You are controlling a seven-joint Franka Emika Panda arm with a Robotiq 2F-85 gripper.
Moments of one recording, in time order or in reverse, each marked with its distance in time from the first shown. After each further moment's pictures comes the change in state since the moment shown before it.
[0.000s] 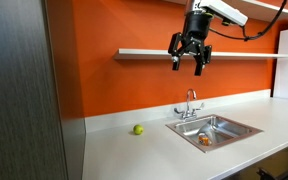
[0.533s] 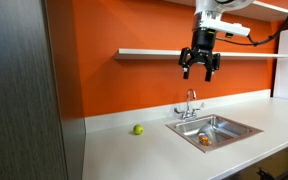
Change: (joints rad) arm -0.151 0.021 -0.014 -0.049 -0.085 0.048 0.018
